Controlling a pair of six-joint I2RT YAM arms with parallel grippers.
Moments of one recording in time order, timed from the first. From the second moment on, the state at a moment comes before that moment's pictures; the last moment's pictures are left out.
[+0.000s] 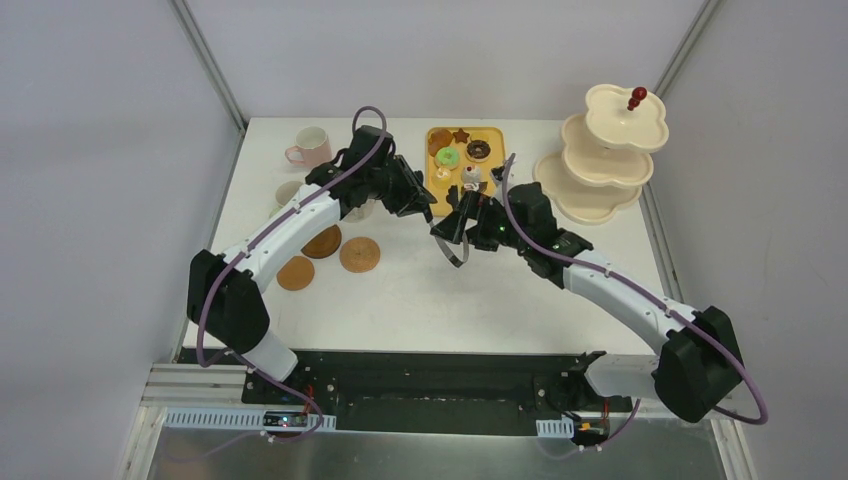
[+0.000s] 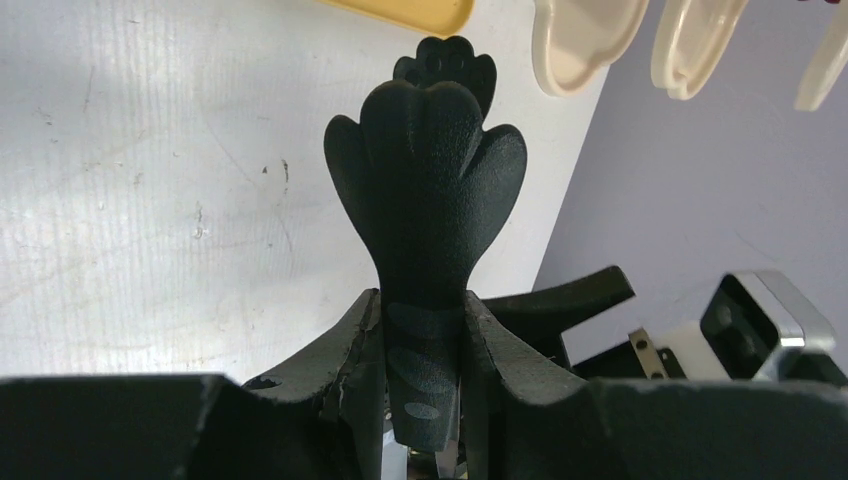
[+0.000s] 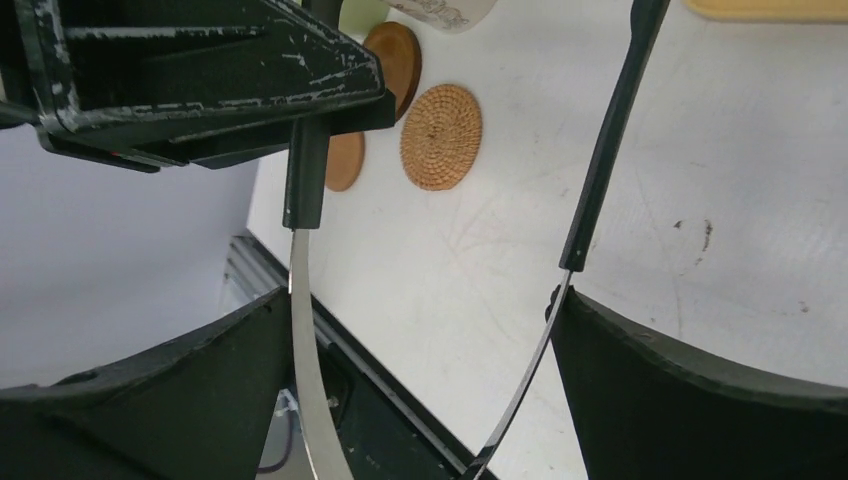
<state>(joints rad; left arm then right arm) -0.54 1.57 1.39 -0.53 0.25 -1.08 0.63 1.26 0.86 -0.03 -0.31 0.80</state>
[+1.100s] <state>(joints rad) -0.56 1.54 1.29 -0.47 0.14 -1.30 0.78 1.33 0.90 -0.03 0.07 0.69</state>
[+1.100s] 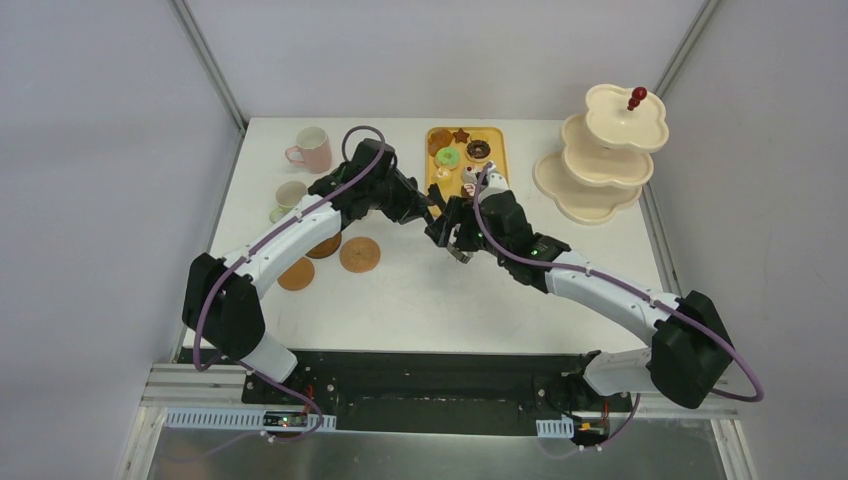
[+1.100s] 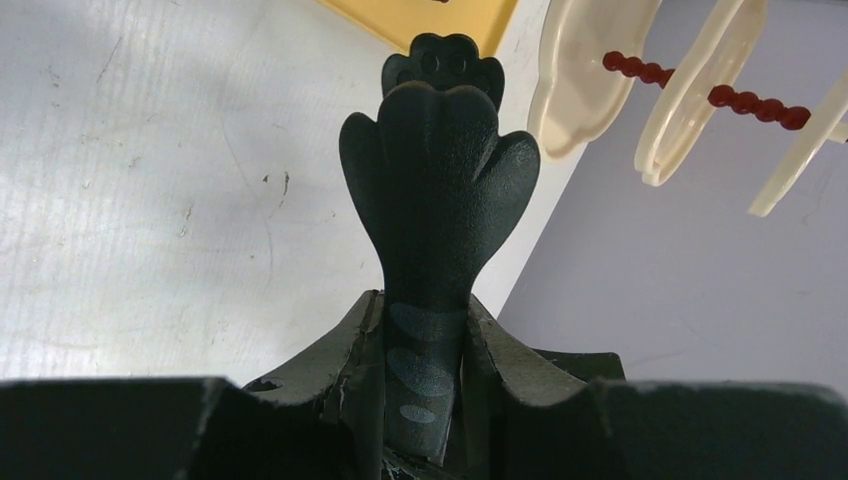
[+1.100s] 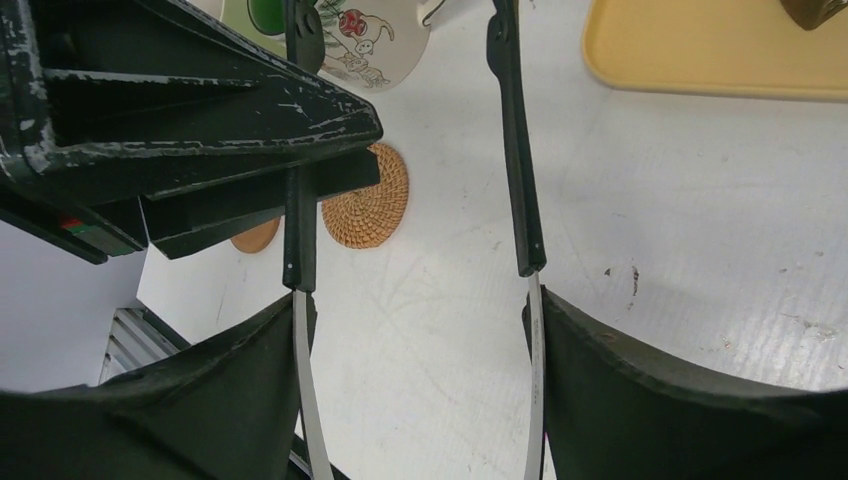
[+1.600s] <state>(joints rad) -0.60 1.54 1.55 -0.65 0.13 -1.15 0.73 1.31 0.92 -0.06 0.05 0.83</state>
